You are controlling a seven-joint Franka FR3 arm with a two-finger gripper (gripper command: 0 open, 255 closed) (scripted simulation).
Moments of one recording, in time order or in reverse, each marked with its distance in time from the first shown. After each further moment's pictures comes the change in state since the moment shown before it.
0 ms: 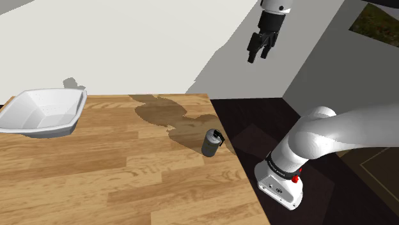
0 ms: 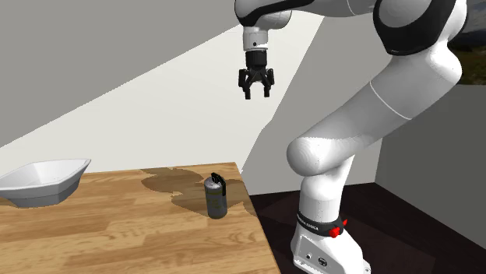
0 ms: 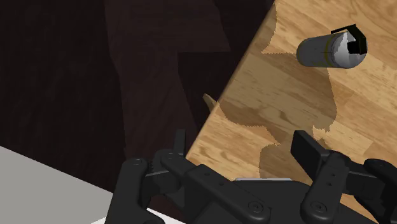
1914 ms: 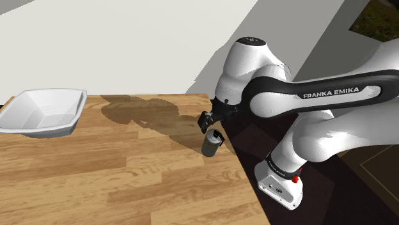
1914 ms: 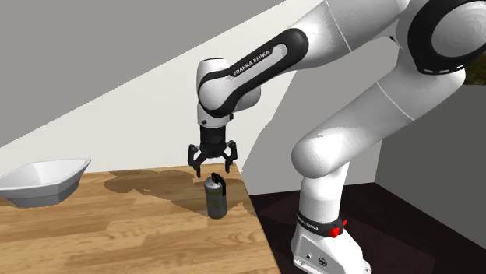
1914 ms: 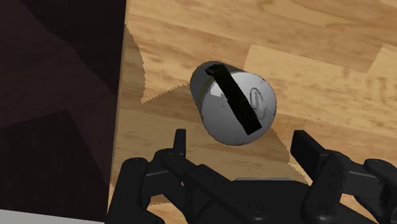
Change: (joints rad) arm 0.174 -0.031 0.558 -0.559 0.449 0.657 0.648
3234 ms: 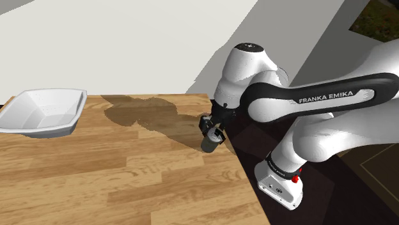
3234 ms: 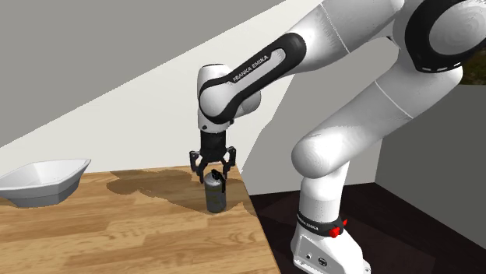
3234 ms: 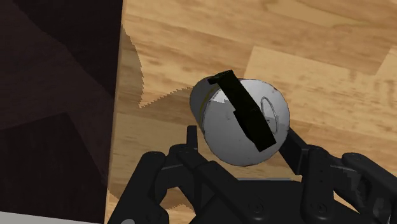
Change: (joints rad) arm 0.004 0.022 0.015 -0.025 0.014 0.048 0.001
